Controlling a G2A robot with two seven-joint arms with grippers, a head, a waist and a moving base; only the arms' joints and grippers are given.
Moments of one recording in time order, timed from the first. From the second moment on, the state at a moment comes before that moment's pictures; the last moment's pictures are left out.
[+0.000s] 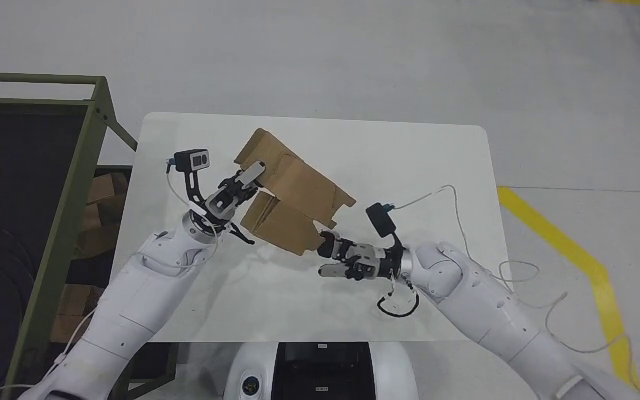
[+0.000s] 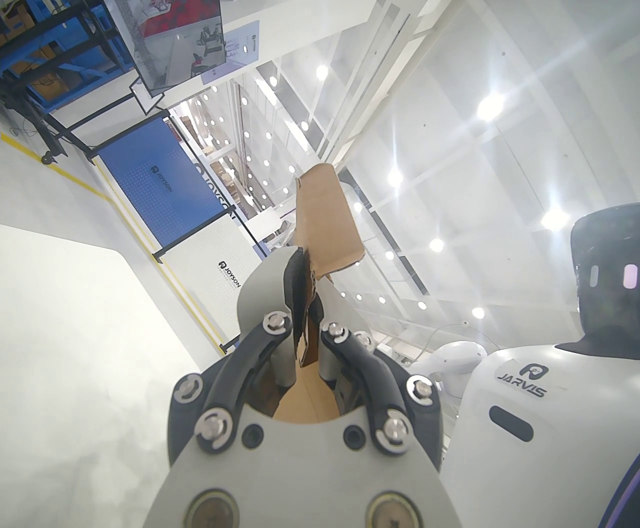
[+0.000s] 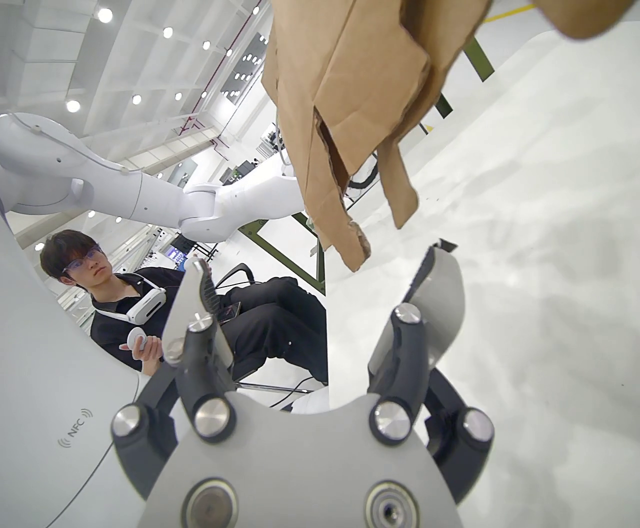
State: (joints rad) left arm 1.29 -0.94 -1.16 -1.51 -0.52 -0.92 -0.46; right arm -1.01 -1.10 0.63 -1.32 -0.11 -1.01 0.33
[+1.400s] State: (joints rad) left arm 1.31 -0.98 -1.22 -1.48 -0.54 -0.94 -0.56; right arm -1.05 -1.12 0.70 -1.33 -0.13 -1.01 0.32
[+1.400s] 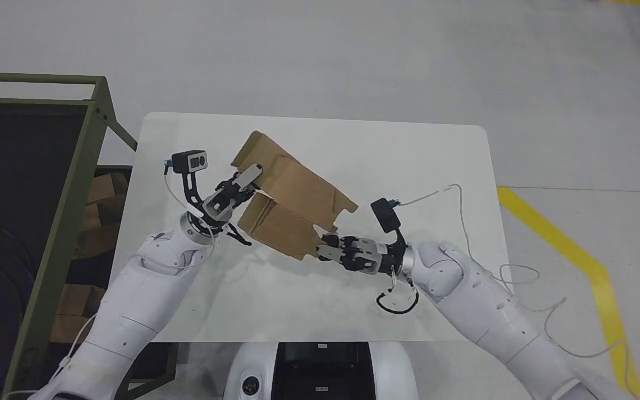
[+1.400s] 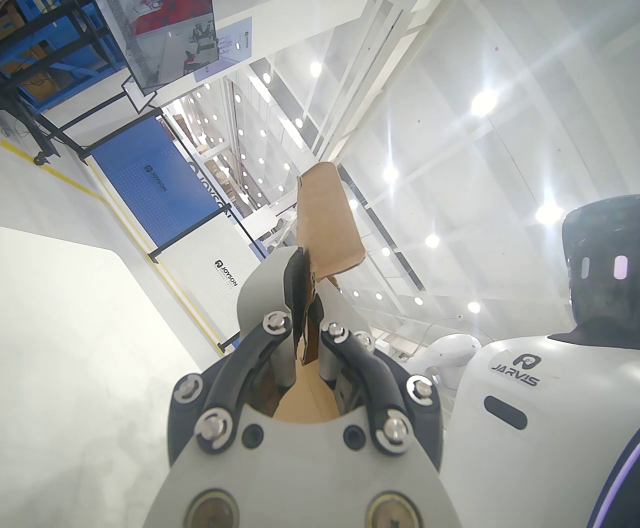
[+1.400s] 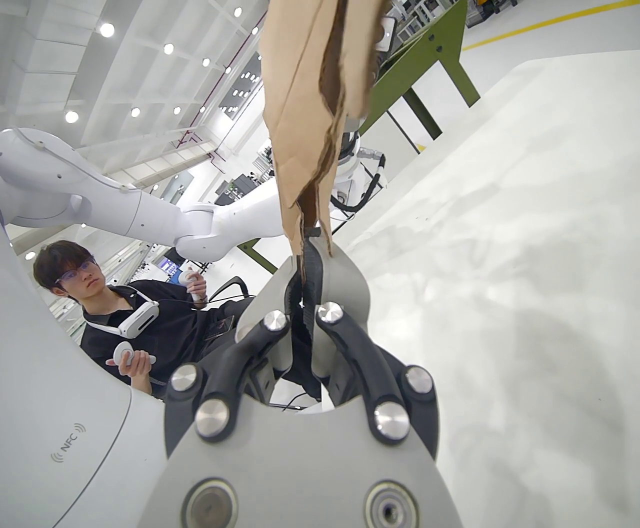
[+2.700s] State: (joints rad) left arm 1.32 -1.01 -1.25 -1.41 -0.51 -0.93 -0.61; right arm -1.21 -1.04 0.90 -1.47 -0.08 -1.01 0.30
